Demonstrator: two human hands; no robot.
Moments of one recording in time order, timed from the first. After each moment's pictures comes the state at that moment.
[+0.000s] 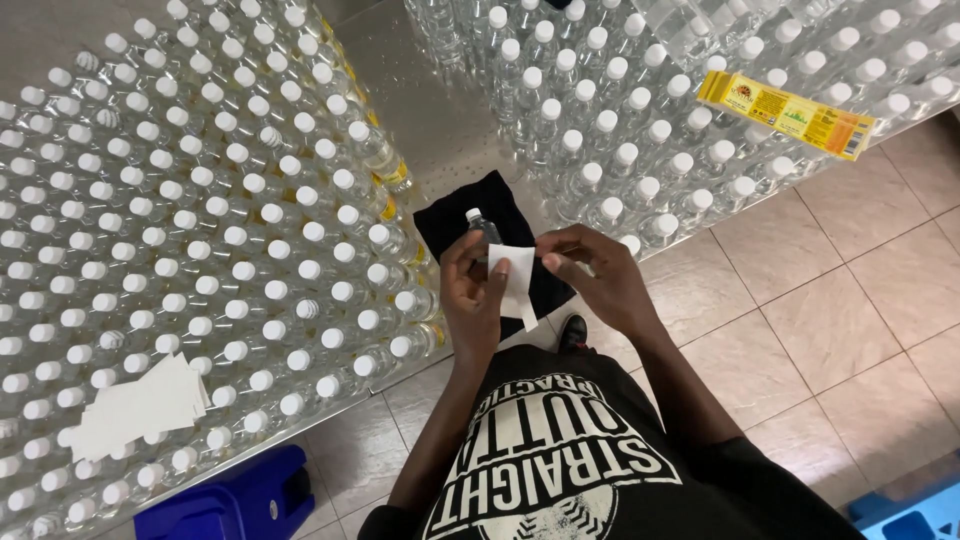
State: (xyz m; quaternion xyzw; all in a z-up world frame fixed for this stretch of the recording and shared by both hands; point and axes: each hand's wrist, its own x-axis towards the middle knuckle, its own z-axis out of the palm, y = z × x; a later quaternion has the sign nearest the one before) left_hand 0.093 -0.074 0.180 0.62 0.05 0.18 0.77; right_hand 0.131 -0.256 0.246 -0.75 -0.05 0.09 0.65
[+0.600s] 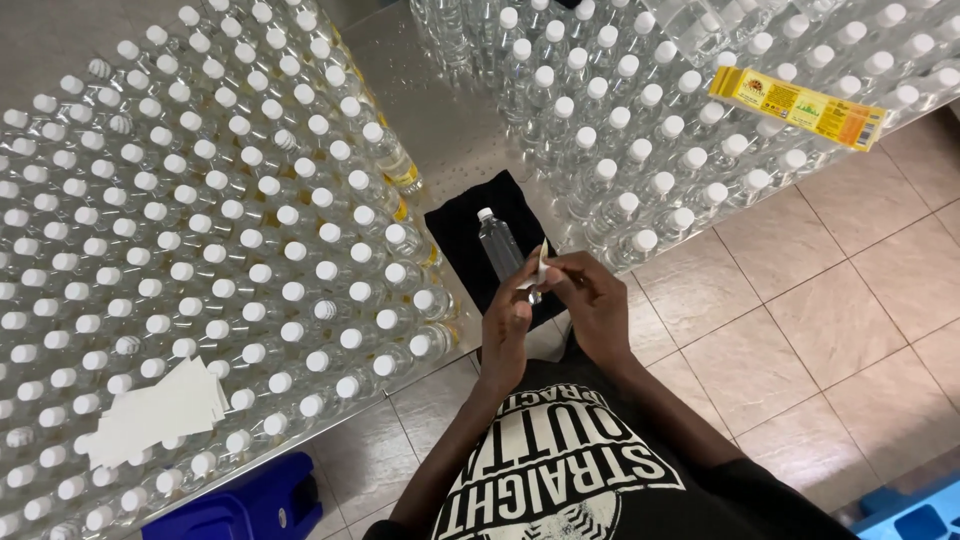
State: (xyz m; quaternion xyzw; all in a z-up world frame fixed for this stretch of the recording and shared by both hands) left_hand 0.055 -0.073 0.187 0.60 -0.07 0.05 0.80; right_hand 0.088 -0.208 0.207 -0.68 0.01 -0.05 0.73
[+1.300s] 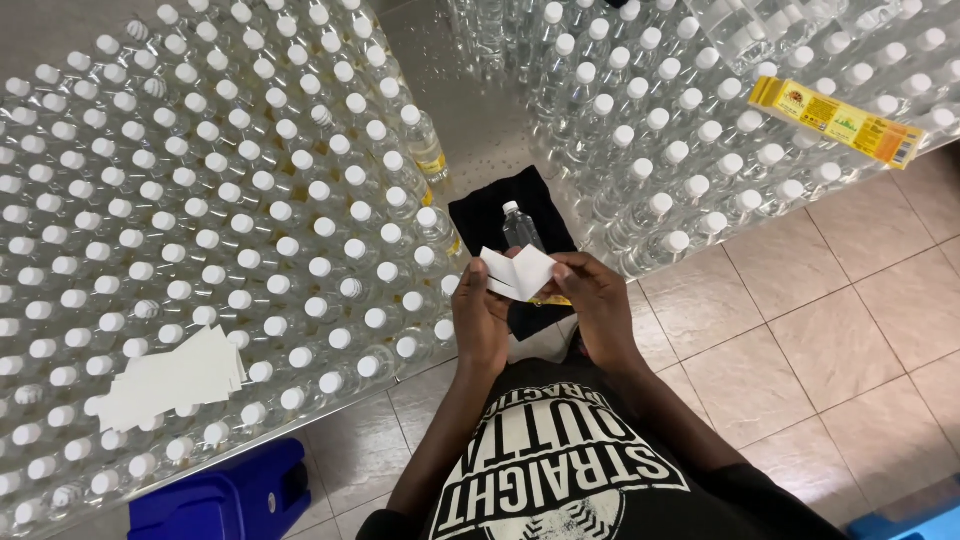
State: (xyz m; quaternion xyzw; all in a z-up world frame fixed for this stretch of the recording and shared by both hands) left_hand 0.069 -0.021 0.101 0.43 0.20 0.07 0.88; right_hand 0.082 -0.177 0.192 -0.60 0.02 0.06 0.80
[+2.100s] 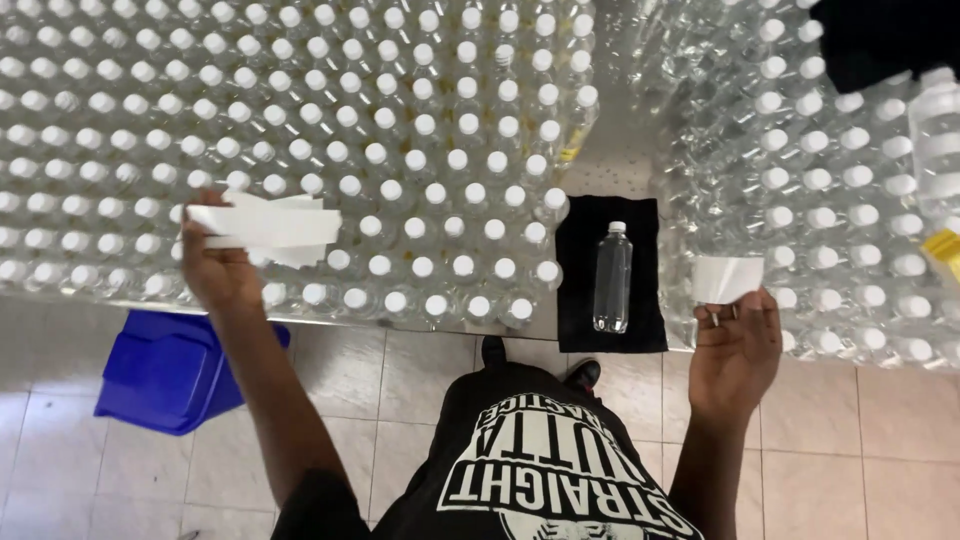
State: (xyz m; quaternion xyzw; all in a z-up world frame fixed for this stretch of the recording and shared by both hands) left_hand -0.100 0.388 0.125 0.36 0.23 0.49 0.76; right_hand 0.117 -0.216 0.204 -0.49 0.12 0.00 0.86
